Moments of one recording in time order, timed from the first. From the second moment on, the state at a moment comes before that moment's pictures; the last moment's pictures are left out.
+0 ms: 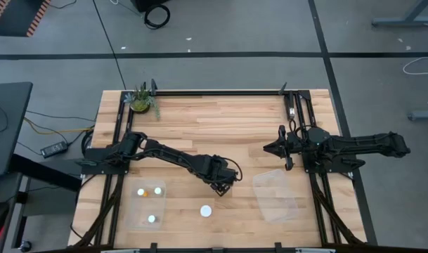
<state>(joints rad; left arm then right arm) -0.23 2.18 1.73 -0.93 -0.14 -0.96 -0.06 0.31 0.02 0.22 -0.09 0.15</state>
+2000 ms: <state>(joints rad) -0.51 2.08 1.73 -1.11 0.02 -1.28 -0.06 0.31 0.02 0.22 -0.09 0.15</state>
